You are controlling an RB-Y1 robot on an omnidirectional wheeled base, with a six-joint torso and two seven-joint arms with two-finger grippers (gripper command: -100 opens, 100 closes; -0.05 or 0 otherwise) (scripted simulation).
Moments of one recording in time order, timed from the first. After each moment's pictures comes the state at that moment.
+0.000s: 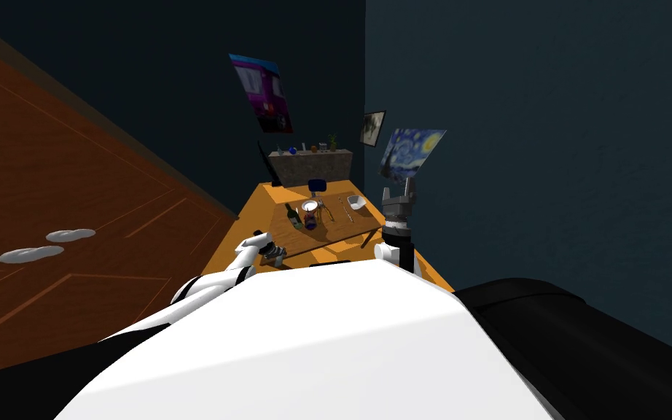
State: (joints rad) left arm -0.37 0.41 0.18 -0.68 0.37 1.19 1.41; right arm 0.50 0.01 0.00 -2.39 -0.02 -0.38 -0.12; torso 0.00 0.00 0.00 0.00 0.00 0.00
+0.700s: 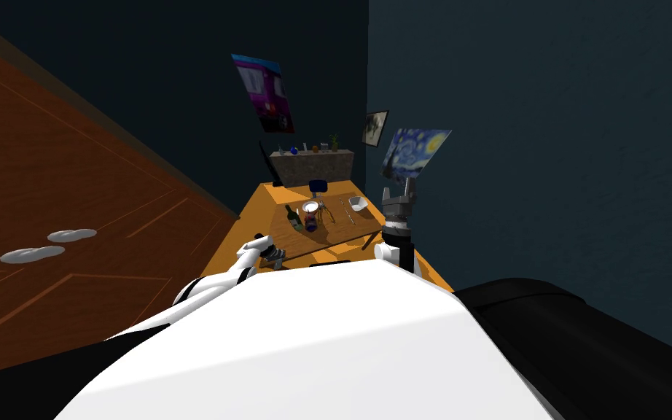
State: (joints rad) left arm -0.35 0.40 0.18 -0.63 0.36 1.13 1.38; right arm 0.50 0.01 0.00 -2.39 -0.02 -0.38 -0.12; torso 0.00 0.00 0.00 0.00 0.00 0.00
